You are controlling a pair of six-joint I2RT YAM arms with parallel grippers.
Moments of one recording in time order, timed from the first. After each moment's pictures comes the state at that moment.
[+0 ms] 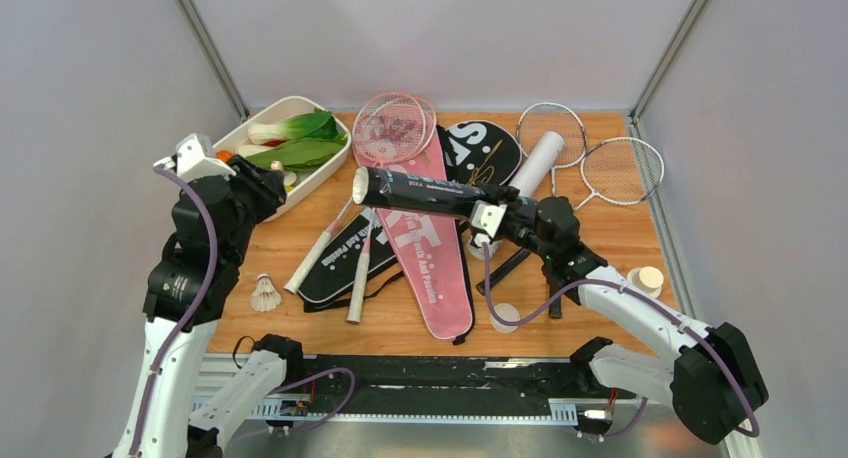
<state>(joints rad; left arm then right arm) -0.26 0.77 1.27 -0.73 -0.26 -0.59 0.57 1.08 0.58 0.39 -0.36 -0.80</state>
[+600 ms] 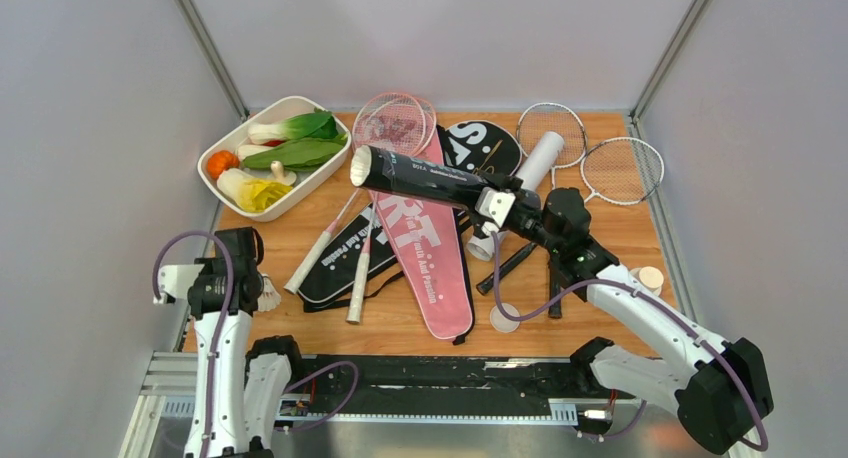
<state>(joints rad) 0.12 0.67 0.80 -1.12 -0.65 -1.40 0.57 1.03 0.69 0.29 -0.39 -0.72</state>
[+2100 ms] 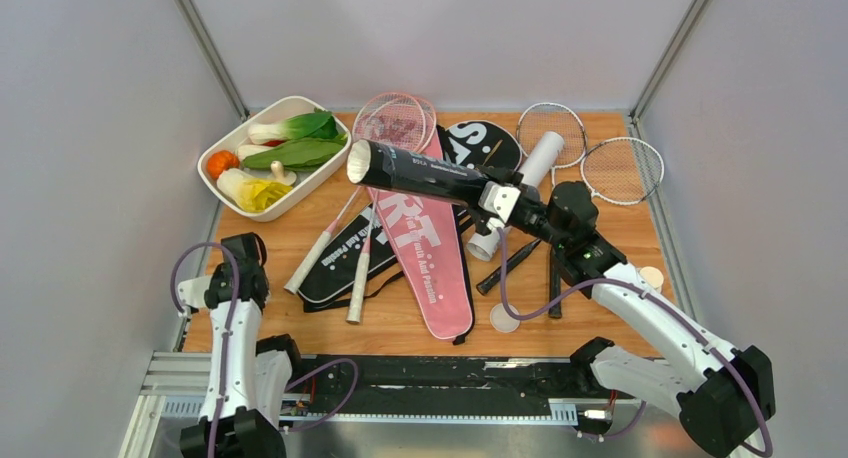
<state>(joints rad) 0.28 0.74 0.47 -0.75 -0.46 -1.59 0.57 1.01 0.77 0.22 -0.44 -0.69</state>
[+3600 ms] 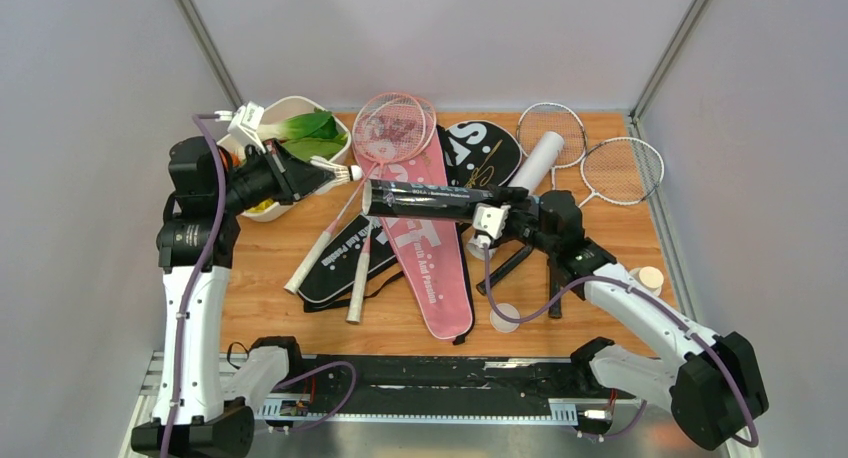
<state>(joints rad) 0.06 0.94 1.29 -0.63 0.79 -0.53 0.51 1.05 0.64 0.13 -0.36 -0.96</state>
